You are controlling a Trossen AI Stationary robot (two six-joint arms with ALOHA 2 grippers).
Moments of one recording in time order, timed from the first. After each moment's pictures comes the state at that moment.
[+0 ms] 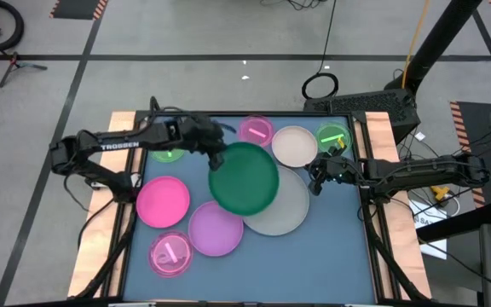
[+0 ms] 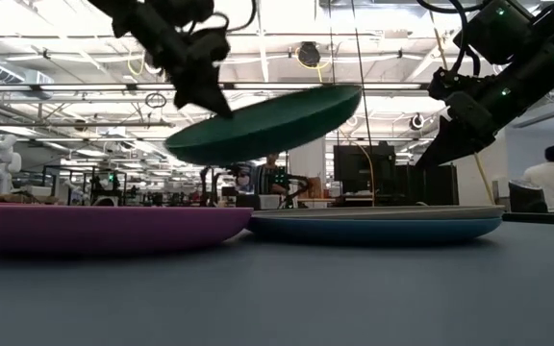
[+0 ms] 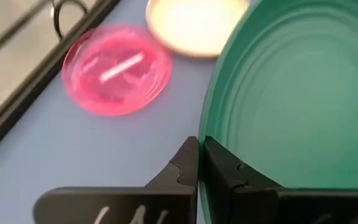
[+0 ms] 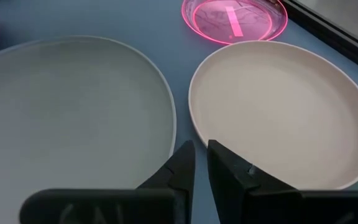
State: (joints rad) left arm 0.34 1.37 1.02 -0.38 0.03 -0.10; right arm -0.10 0.83 0.30 -0.17 0.34 0.29
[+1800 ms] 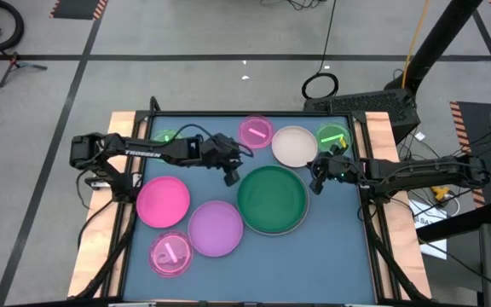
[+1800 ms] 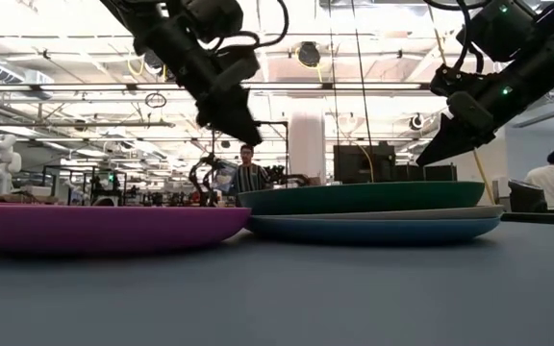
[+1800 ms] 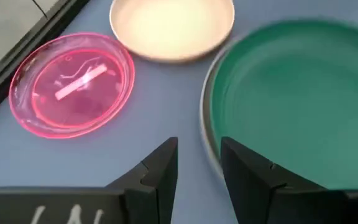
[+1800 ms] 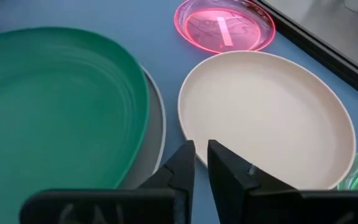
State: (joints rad) left arm 0.18 1.57 1.02 -0.22 -0.11 -0.11; right arm -0.11 0.79 0.30 -0.18 0.37 0.25
